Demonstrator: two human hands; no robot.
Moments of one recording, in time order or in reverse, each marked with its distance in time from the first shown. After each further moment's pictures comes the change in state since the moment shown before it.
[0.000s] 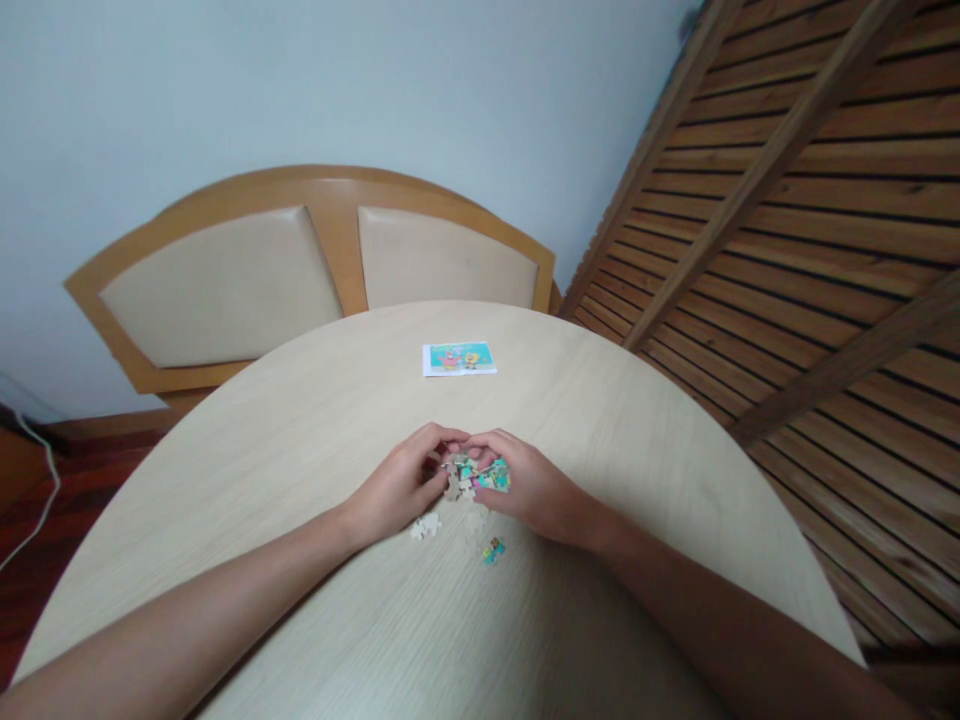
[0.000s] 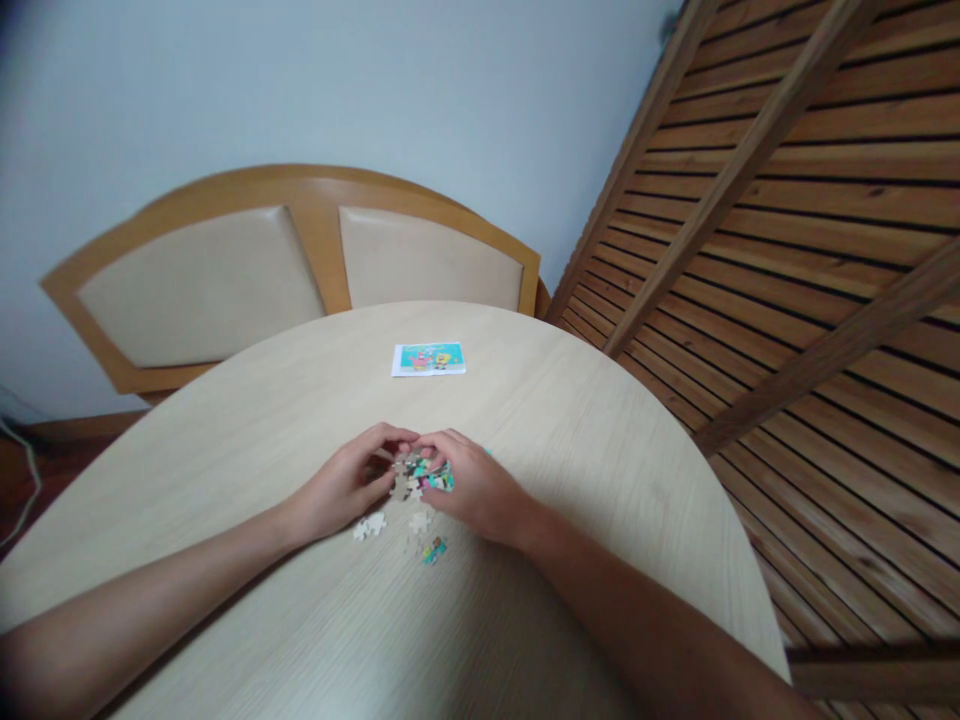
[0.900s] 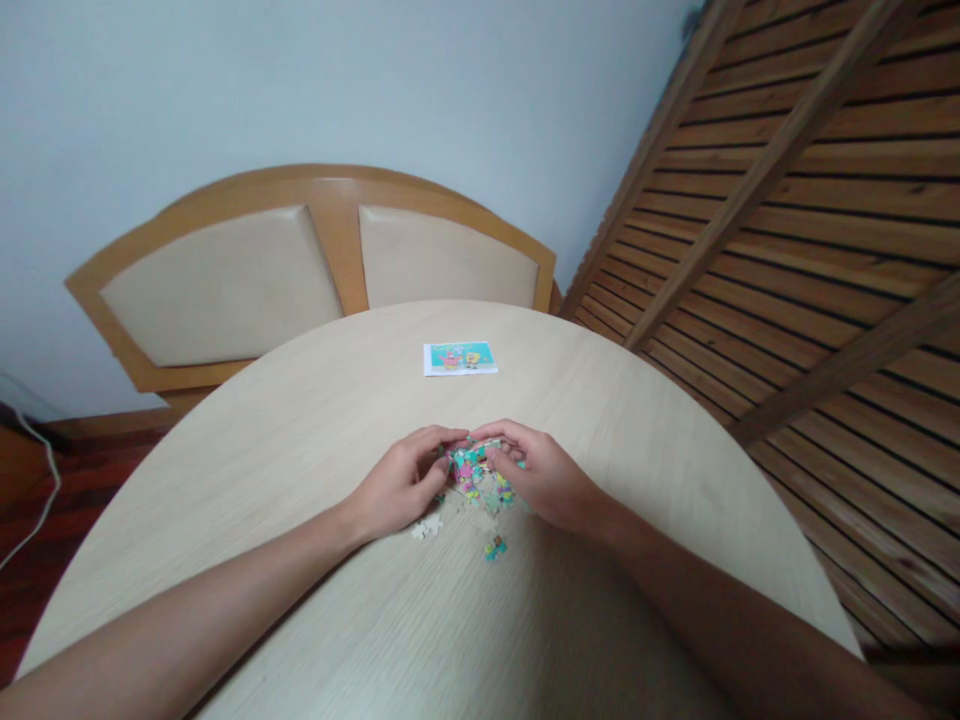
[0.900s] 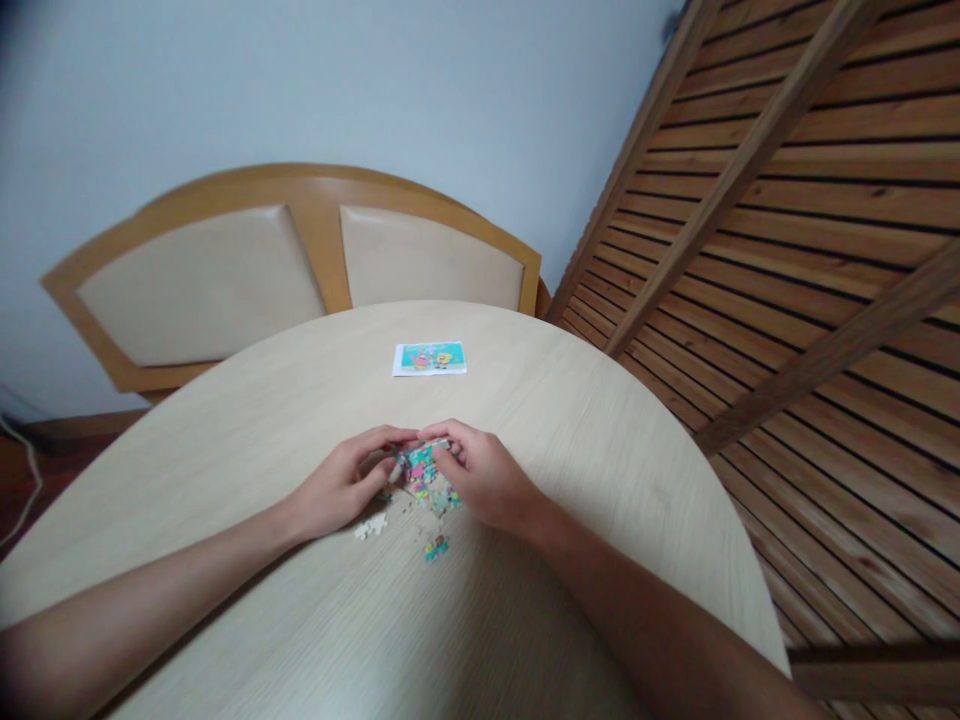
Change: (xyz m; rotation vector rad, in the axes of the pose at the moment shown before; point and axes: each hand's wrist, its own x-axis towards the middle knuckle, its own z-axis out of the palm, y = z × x) left_hand 0.002 0.005 -0.003 0.056 0.026 -0.015; right_hand 0.001 -0.009 -0.011 0.146 0.078 0.122
